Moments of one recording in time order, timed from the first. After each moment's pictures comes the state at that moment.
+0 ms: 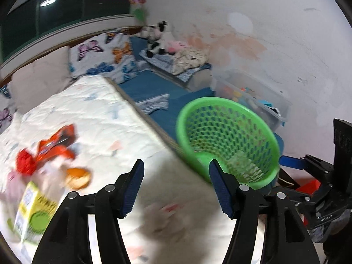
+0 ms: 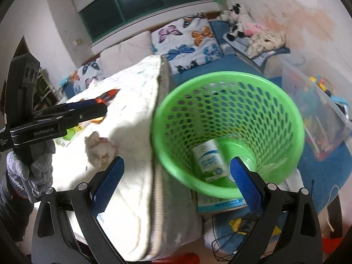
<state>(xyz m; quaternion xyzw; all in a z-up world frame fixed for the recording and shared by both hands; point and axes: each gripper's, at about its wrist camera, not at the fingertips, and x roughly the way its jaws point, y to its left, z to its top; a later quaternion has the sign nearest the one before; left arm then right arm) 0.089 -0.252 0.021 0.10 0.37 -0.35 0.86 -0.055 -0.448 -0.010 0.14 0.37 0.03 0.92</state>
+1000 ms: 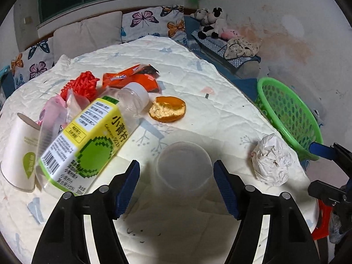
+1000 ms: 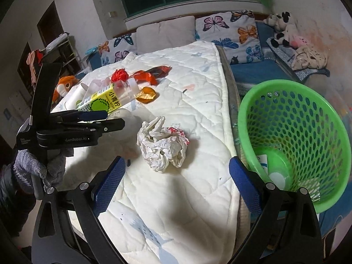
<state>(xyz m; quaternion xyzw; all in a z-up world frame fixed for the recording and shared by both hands) 0.110 -0.136 -0.039 0.07 0.43 -0.23 0.87 -0.010 -0.342 -0.021 0.07 0.39 0.11 0.91</state>
